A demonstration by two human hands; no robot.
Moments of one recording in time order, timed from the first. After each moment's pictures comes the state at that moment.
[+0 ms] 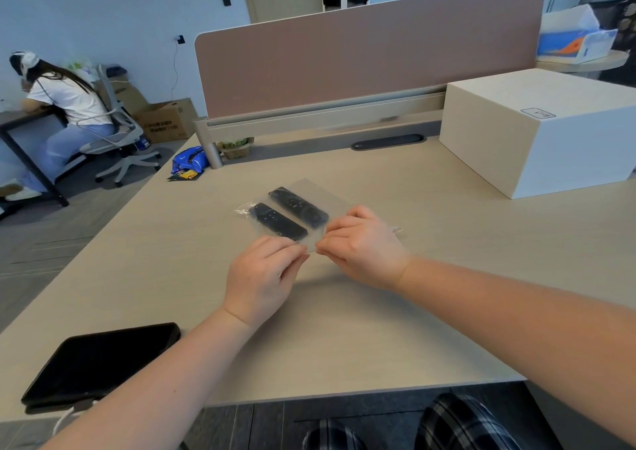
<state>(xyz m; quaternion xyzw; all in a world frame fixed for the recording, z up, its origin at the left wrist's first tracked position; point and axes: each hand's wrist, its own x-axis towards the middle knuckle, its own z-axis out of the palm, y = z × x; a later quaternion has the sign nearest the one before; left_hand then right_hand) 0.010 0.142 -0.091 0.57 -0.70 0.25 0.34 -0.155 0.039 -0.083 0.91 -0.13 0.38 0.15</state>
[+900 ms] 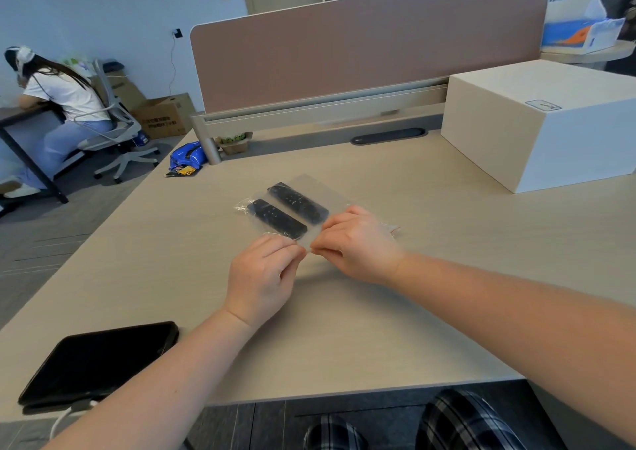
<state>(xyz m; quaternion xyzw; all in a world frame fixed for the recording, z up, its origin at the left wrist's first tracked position) 0.010 0.142 -0.094 0.57 -0.70 0.24 0.34 -0.149 0.040 -0.082 0.92 -0.14 0.35 0.08</state>
